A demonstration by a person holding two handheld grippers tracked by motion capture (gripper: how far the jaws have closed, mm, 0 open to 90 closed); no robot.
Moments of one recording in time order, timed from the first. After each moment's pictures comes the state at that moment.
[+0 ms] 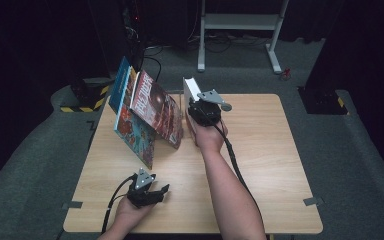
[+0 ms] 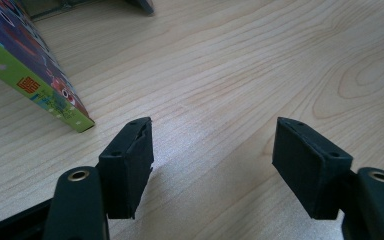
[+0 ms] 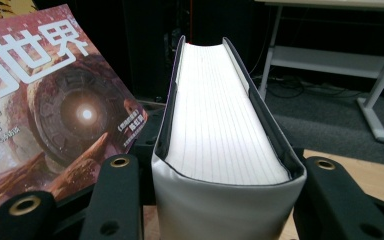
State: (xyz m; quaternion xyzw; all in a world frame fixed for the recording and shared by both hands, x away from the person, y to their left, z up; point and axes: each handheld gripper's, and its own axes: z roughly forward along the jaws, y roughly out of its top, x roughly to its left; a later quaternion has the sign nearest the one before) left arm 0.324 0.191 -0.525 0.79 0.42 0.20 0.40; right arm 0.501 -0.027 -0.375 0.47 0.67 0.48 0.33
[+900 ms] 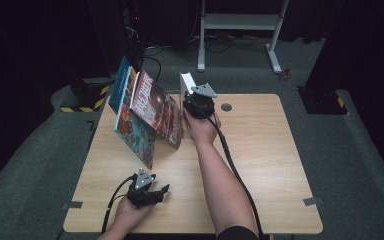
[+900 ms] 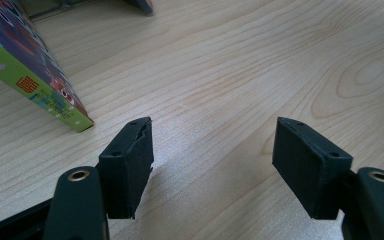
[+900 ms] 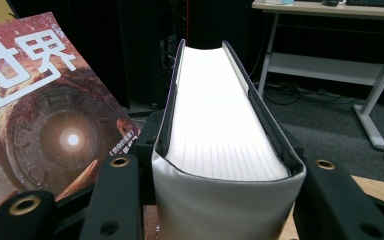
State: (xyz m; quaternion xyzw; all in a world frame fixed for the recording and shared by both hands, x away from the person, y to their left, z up) left arm 0.324 0.191 -0.525 0.79 0.42 0.20 0.40; right arm 0.531 -0.009 -0.380 0.47 0.66 0.48 0.34
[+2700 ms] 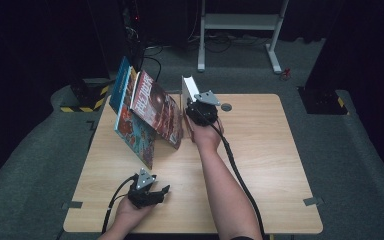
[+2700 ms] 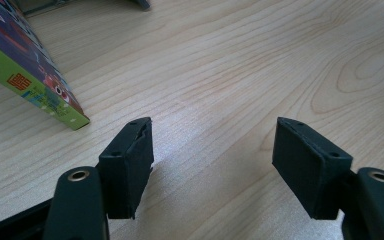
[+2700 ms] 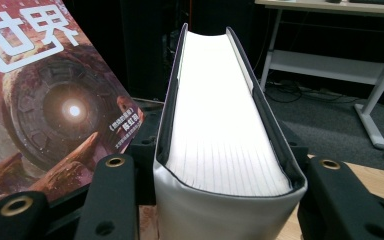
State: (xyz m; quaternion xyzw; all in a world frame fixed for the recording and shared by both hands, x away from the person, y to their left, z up) left arm 0.324 0.189 -0.525 0.79 0.42 0.20 0.39; right arm 0.516 -0.021 -0.394 0.46 0.67 0.48 0.34
